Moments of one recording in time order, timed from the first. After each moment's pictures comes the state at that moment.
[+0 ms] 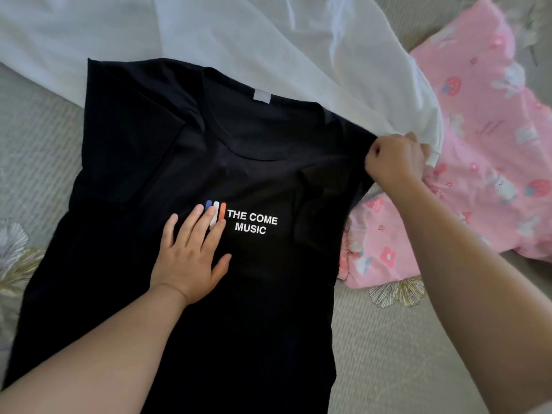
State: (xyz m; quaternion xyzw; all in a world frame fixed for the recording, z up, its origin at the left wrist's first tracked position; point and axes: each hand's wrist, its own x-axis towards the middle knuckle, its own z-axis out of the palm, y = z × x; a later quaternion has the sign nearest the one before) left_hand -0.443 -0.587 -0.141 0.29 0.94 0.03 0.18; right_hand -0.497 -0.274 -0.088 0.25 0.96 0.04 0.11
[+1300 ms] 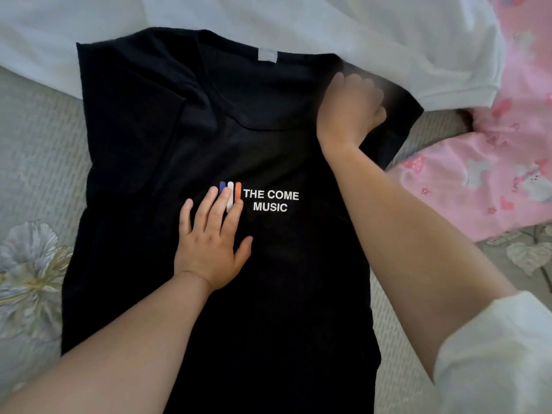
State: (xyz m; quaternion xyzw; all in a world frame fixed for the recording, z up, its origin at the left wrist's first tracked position) left_hand -0.441 -0.588 -0.154 0.31 0.94 0.04 0.12; right_hand -0.531 -0.356 -0.157 0.42 0.90 -0.12 -0.08
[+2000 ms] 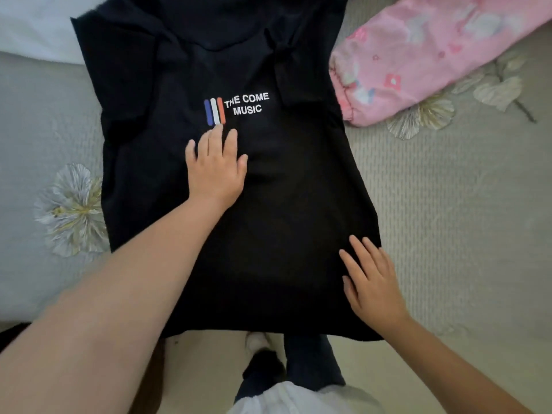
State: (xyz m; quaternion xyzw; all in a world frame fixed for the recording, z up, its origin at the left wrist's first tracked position) left_hand -0.385 -0.603 -0.136 0.34 0.94 0.04 0.09; right_hand -0.101 -0.497 -0.135 0.18 0.98 -0.09 0.03
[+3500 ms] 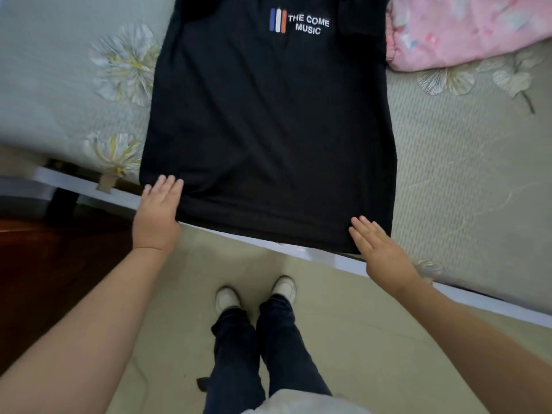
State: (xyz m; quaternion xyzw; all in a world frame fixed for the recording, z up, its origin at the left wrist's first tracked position) left_hand -0.202 -0.839 -0.128 0.18 0.96 0.15 0.15; right_hand -0.023 -0.522 -0.111 -0.05 0.97 0.04 0.22
